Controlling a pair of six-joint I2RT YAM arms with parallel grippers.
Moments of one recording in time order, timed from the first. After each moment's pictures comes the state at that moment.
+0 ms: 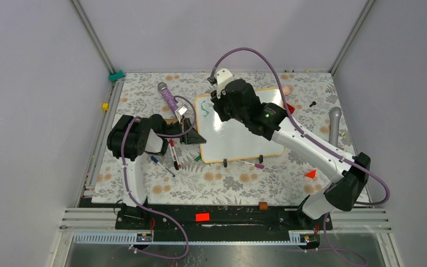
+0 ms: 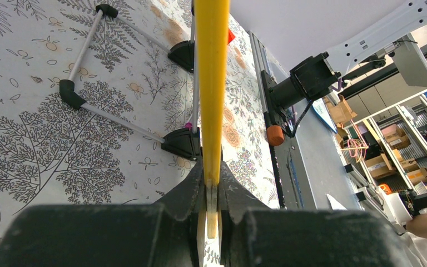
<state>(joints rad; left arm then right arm) -0.17 2.10 0.72 1.47 1.40 -0.88 0.86 1.54 1.56 -0.51 0.19 0.06</state>
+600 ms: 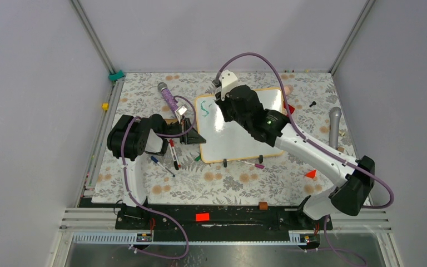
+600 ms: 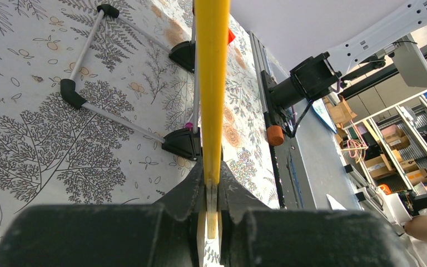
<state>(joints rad) -0.17 2.10 0.73 1.47 1.40 -0.88 0.86 1.46 1.41 -0.34 0.28 0.02</state>
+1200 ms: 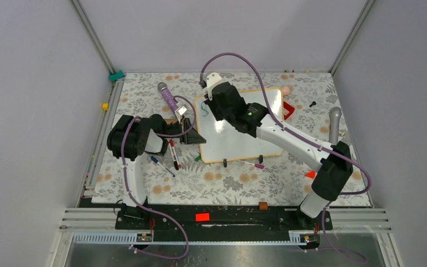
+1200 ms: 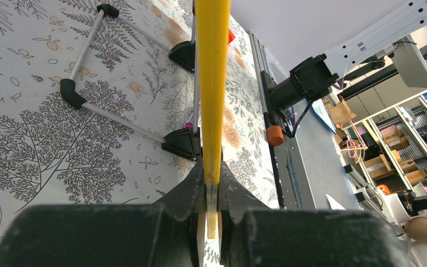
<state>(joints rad) -0.17 2.10 0.73 1.47 1.40 -0.88 0.86 1.65 1.54 -0.42 0.32 -0.01</state>
